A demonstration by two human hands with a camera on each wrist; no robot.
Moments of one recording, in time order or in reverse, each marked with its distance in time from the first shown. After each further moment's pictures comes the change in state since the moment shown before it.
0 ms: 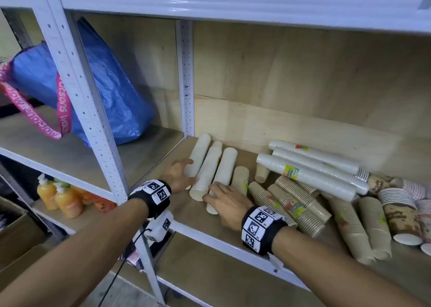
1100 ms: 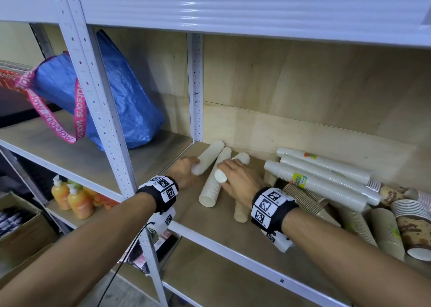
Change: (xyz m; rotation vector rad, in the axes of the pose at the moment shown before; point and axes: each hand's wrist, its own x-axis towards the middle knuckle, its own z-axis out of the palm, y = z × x) left_hand -0.014 0.029 -0.035 0.187 0.090 0.007; right_hand 0.023 0.034 -0.041 0.139 0.326 0.174
